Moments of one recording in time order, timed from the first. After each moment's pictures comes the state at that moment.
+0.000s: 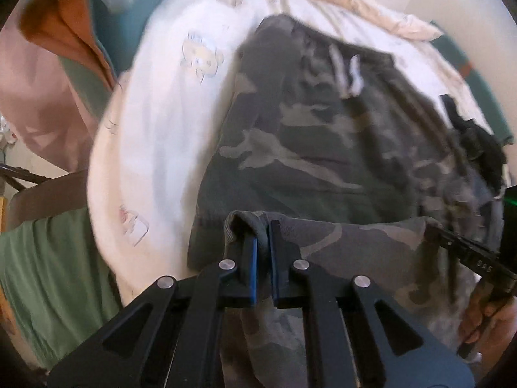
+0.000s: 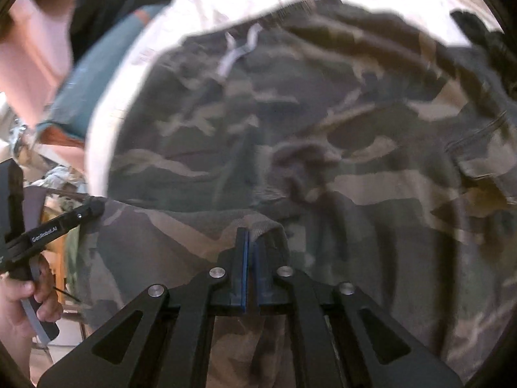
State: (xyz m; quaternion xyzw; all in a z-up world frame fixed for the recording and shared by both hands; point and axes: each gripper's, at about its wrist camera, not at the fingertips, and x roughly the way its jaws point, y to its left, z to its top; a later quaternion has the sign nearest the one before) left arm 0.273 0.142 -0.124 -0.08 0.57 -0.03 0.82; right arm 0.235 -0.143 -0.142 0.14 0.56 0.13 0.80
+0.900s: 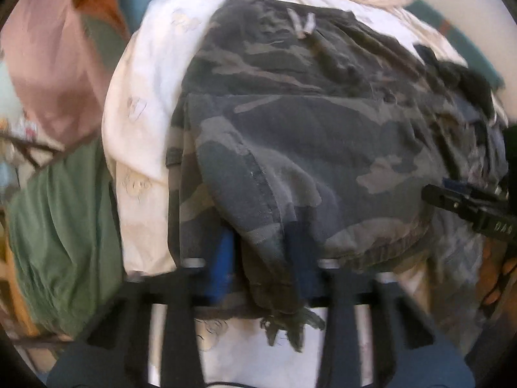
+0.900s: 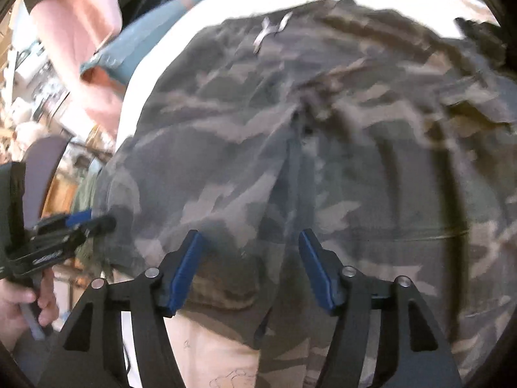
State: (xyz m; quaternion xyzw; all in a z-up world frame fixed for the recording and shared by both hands) left arm 0.128 0.088 -0.121 0.00 0.56 -0.05 0.83; right arm 0.130 -0.137 -0.142 0.11 0.54 0.21 0.81
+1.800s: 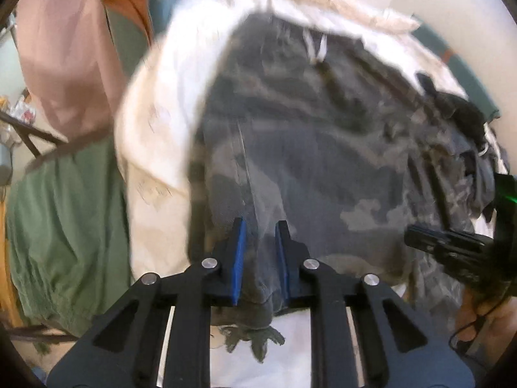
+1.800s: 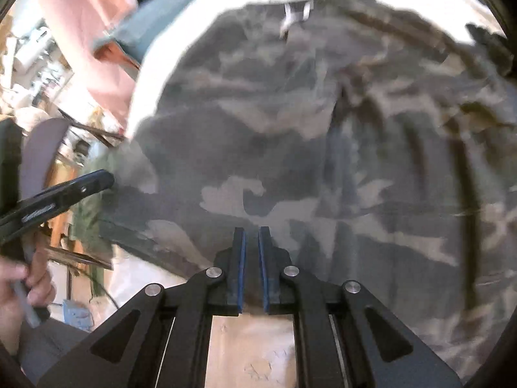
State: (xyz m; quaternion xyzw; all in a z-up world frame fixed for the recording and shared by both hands) left arm 0.134 0.122 -0.107 -0.06 0.56 -0.04 0.82; right arm 0.115 -0.087 -0.148 0.07 0.57 0.19 0.80
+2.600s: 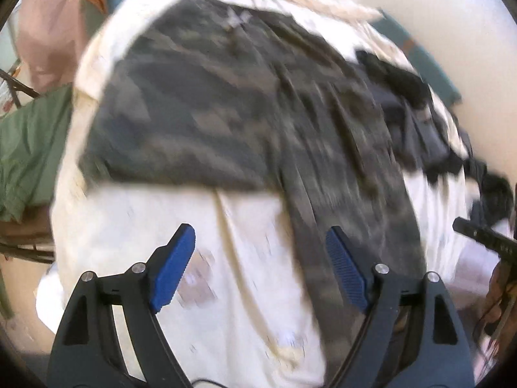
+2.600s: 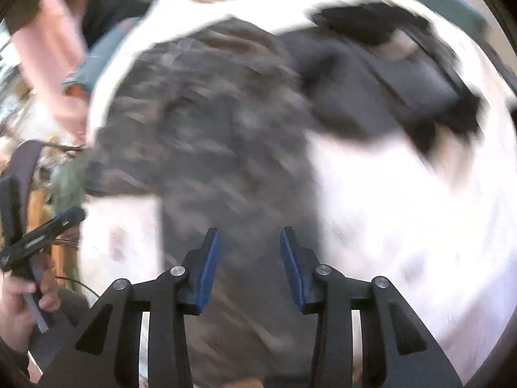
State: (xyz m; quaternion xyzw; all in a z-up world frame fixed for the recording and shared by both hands) left arm -0.015 -0.019 -0.067 -0.11 0.56 -0.10 0.82; right arm -0.066 -0.342 -0.038 0.10 0.58 0.04 0.81
